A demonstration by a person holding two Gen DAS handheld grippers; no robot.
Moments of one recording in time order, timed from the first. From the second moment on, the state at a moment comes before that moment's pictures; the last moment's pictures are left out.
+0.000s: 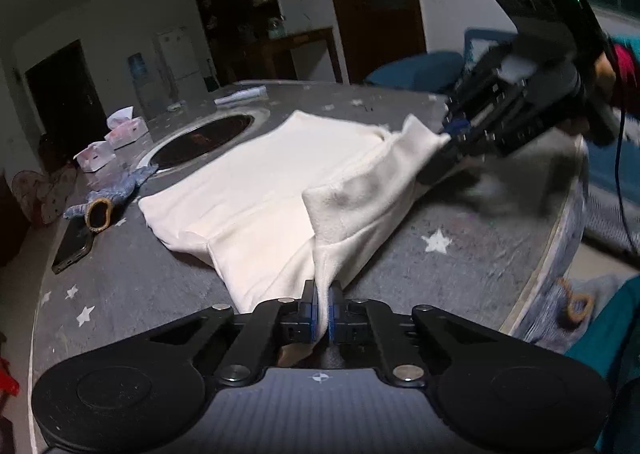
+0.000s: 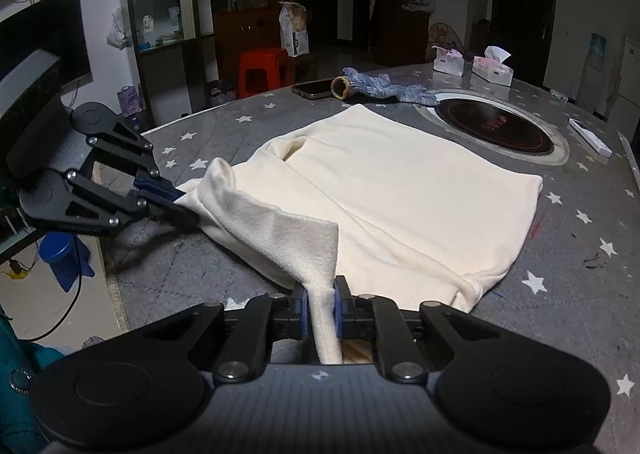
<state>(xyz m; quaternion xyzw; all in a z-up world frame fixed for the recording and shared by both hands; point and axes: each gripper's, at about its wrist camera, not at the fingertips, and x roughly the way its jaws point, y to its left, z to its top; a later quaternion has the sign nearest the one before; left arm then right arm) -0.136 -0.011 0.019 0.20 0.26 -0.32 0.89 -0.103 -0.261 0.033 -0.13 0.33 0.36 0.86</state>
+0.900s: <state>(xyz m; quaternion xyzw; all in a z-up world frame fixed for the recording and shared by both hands) -0.166 0.003 0.103 0.12 0.22 -0.32 0.91 -0.169 -0.276 0.117 -0.14 0.29 0.40 0.86</state>
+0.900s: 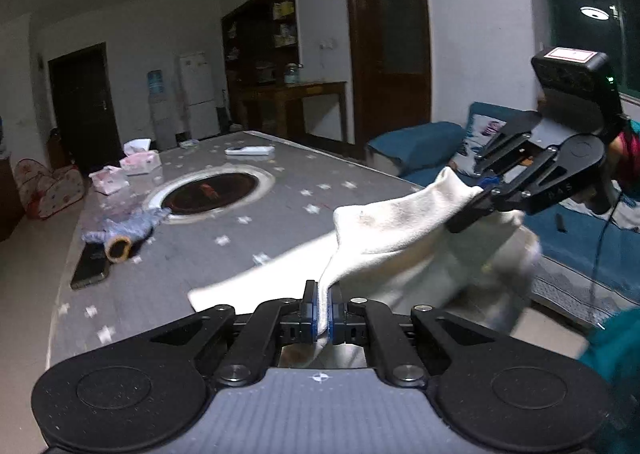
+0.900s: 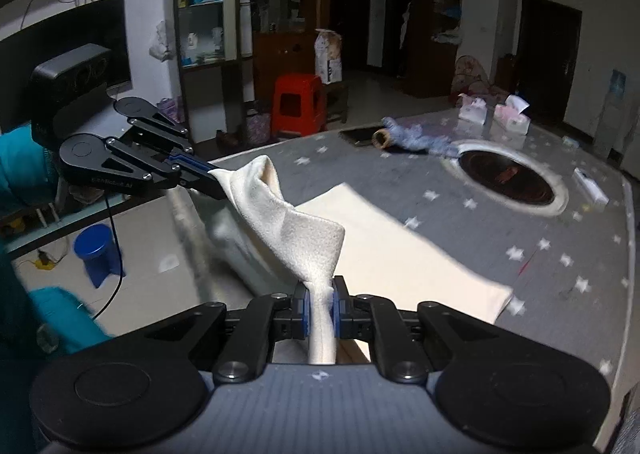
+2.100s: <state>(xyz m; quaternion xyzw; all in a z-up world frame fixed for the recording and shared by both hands) -0.006 -0.031 0.037 0.06 0.32 -0.22 0.92 -0.003 -0.280 0.021 -0.02 0.38 0.23 0.90</state>
